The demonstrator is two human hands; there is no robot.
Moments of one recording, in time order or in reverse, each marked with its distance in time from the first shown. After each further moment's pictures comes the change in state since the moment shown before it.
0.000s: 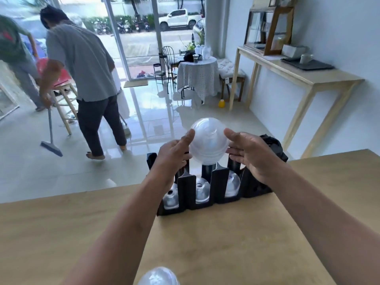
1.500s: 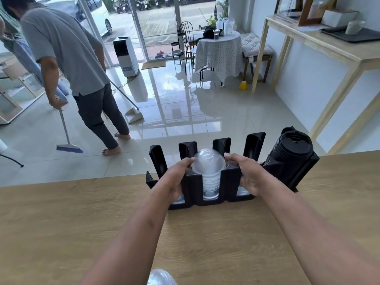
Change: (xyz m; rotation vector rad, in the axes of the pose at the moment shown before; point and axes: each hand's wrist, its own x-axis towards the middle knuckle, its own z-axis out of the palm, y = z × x) left_hand 0.050 -0.090 0.000 -0.136 0.120 -0.528; right_hand 0.072 0.109 -0.003 0.125 -0.105 0.441
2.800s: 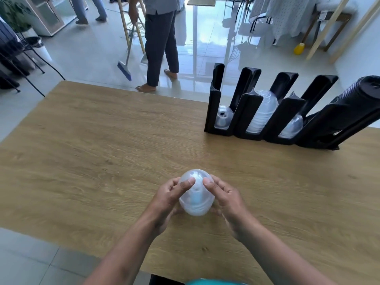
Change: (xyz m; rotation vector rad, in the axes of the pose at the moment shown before) left_hand -0.202 -0.240 -0.111 -0.218 0.041 0.061; right_hand -0.178 0.211 0.152 -0.071 -0.208 0.091
